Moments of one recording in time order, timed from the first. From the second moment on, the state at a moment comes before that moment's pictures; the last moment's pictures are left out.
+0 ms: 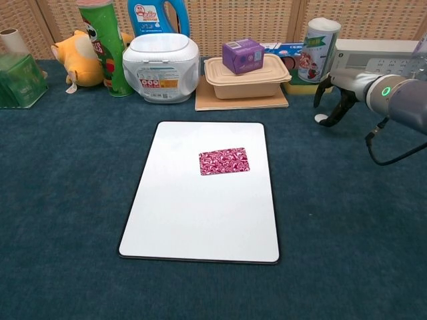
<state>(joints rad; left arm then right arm) 0.02 -0.93 -0.06 -1.73 1.51 1.62 -0.26 0.89 -1.75 0.30 -0.96 -0.65 0.78 -0.43</state>
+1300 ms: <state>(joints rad) 0.02 -0.92 -0.06 -1.72 1.51 1.62 -0.27 0.88 -1.78 0.32 -0.91 -0.65 0.77 -0.44</state>
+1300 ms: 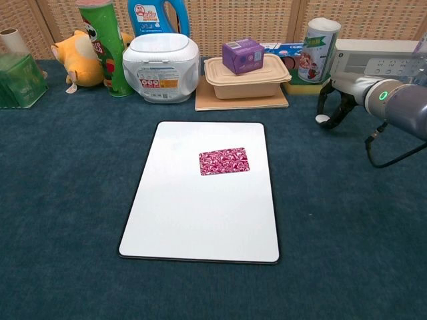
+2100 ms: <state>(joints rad) 0.03 -0.92 -0.05 -1.71 1.54 1.64 -0.31 0.80 -1.58 0.25 -1.53 -0.76 0.97 -0.53</state>
